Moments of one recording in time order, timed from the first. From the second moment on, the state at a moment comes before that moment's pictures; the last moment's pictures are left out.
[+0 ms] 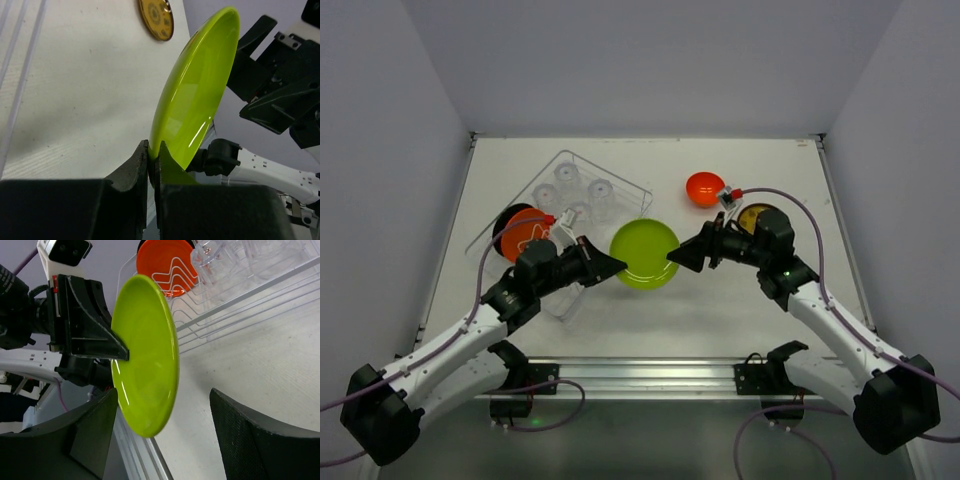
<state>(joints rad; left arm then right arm) -0.62 0.83 0.51 0.04 0.26 -0.99 0.41 0.98 0.63 0.13 -0.72 0.56</state>
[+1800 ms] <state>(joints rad) -0.71 0.70 0.72 -0.57 -0.53 -0.48 -0.24 1.36 0.67 0.03 0.19 0.81</state>
